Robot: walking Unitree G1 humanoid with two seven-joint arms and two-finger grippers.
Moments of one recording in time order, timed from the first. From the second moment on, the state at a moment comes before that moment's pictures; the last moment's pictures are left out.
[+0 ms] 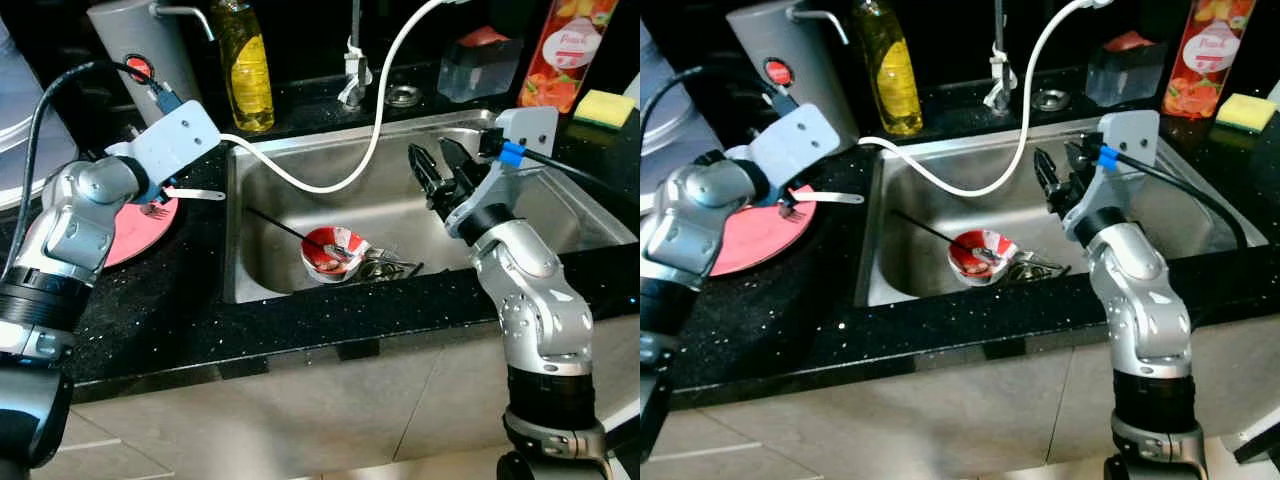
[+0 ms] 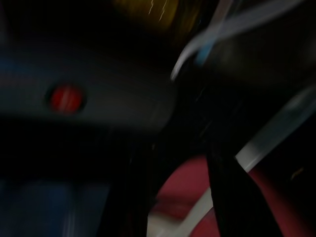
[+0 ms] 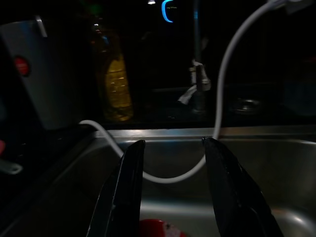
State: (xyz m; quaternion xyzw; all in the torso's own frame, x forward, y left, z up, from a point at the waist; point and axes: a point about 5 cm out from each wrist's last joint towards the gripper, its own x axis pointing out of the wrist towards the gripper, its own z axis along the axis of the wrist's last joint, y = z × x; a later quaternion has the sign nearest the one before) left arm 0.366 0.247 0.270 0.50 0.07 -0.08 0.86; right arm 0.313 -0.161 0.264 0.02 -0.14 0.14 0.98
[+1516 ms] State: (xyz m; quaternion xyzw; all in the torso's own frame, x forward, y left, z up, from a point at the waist) left arm 0.392 0.260 0.230 0.64 0.14 -0.06 0.75; right arm 0.308 -0.151 0.270 0.02 -0.15 0.13 0.98
